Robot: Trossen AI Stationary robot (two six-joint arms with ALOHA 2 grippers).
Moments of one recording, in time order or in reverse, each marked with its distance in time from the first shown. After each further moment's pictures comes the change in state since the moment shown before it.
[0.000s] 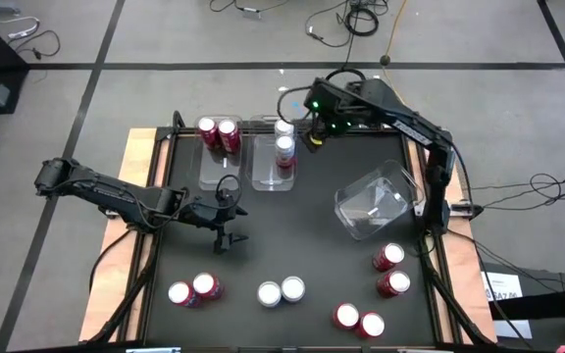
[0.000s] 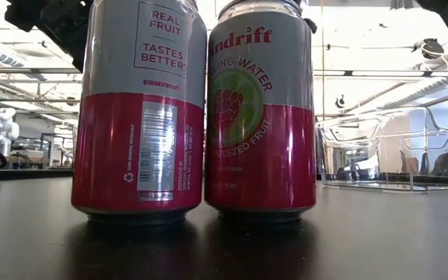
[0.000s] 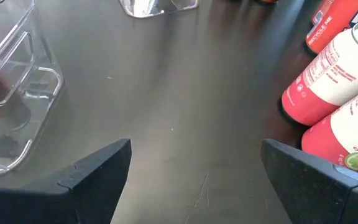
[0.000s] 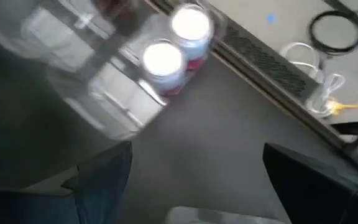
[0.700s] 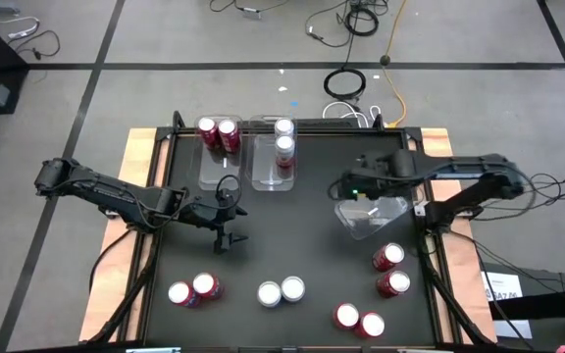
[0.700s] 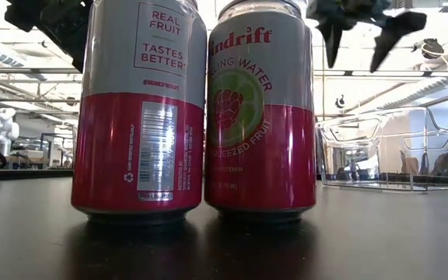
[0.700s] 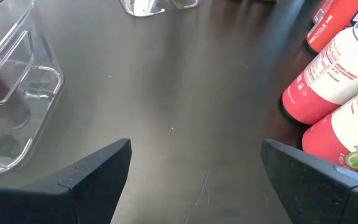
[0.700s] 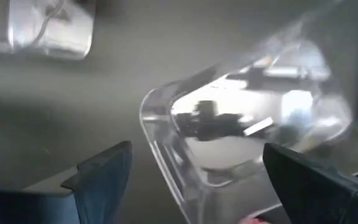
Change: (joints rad) left arm 0.000 0.000 0.000 -0.004 0.000 0.000; right arm 0.358 -0.532 -0.961 0.171 0.070 1.005
